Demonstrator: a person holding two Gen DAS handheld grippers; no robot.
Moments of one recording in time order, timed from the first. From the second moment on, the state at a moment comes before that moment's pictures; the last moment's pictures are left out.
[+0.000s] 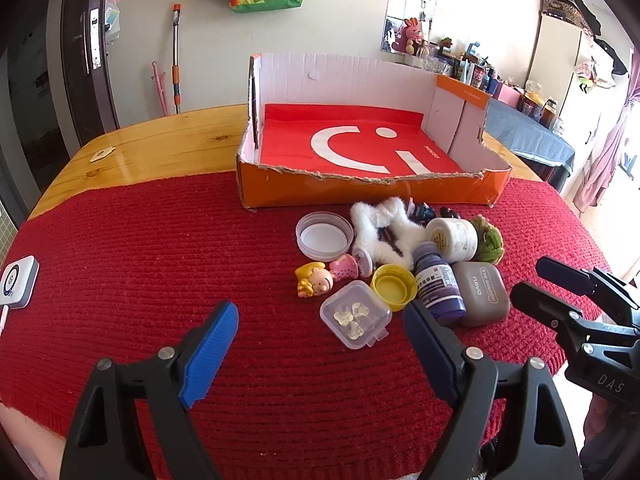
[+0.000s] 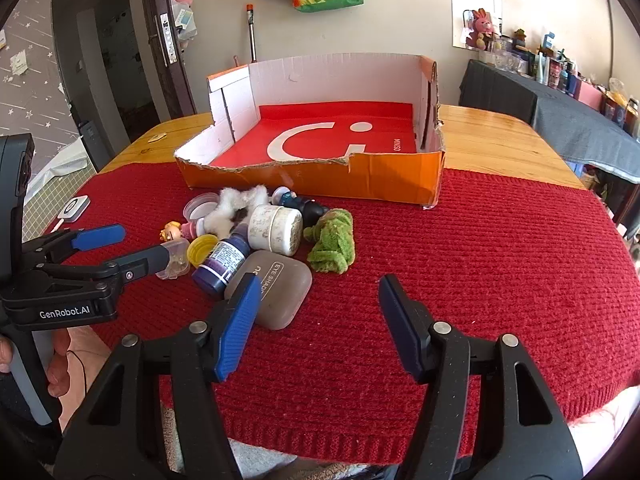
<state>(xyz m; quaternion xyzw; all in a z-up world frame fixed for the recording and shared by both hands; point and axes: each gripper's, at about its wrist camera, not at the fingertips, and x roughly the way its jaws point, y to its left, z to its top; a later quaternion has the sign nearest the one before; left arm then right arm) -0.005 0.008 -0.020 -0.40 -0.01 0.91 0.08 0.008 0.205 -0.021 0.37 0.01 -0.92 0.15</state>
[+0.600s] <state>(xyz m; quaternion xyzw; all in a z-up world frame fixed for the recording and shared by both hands) -0.015 0.014 -0.035 -0.42 -0.01 0.90 0.10 0.002 0.182 -0.037 0.39 0.03 -0.90 0.19</state>
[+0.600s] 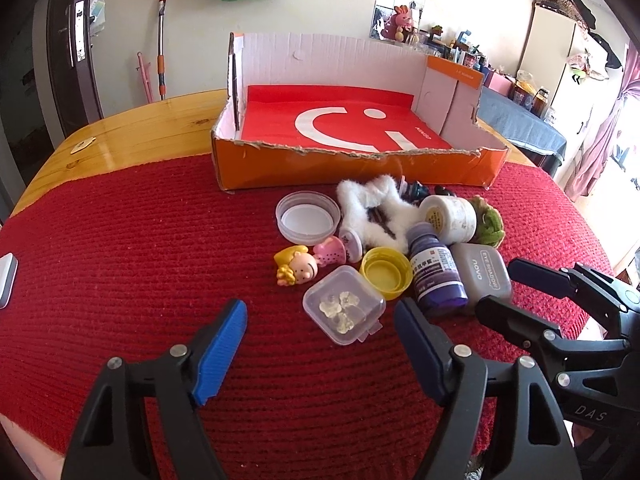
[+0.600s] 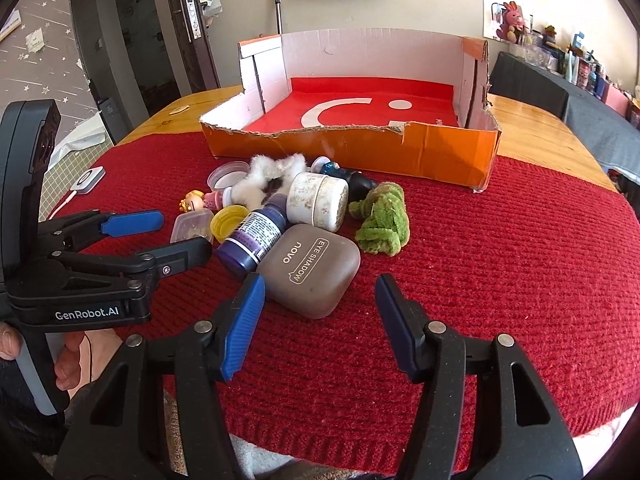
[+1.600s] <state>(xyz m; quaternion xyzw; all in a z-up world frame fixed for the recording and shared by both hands) -0.013 0.017 -0.034 -0.40 -0.02 0.91 0.12 -0.010 0.175 -0.041 0.39 0.04 -0.90 0.19</state>
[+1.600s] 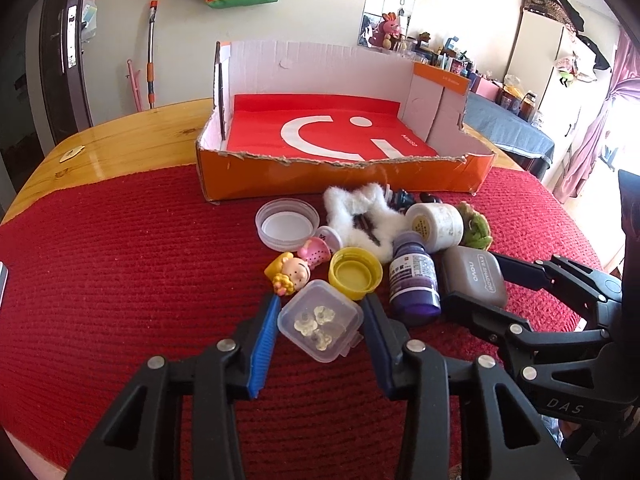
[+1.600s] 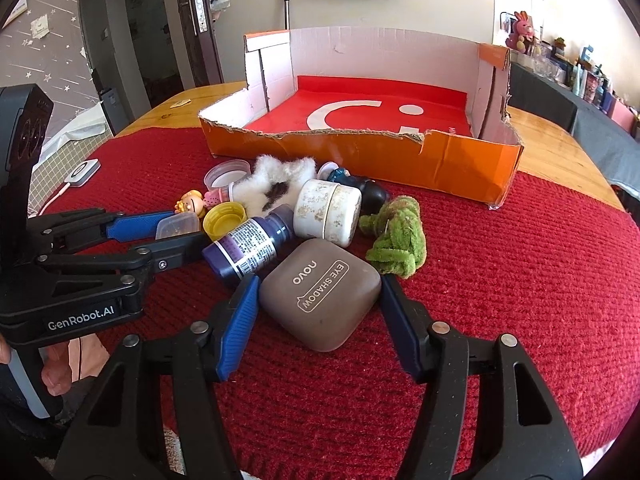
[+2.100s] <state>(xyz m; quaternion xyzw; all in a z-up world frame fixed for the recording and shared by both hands) -0.006 0.016 -0.014 -0.38 -0.02 0.92 0.13 -0.002 0.179 -0.024 0.37 0.03 -0.91 0.19</state>
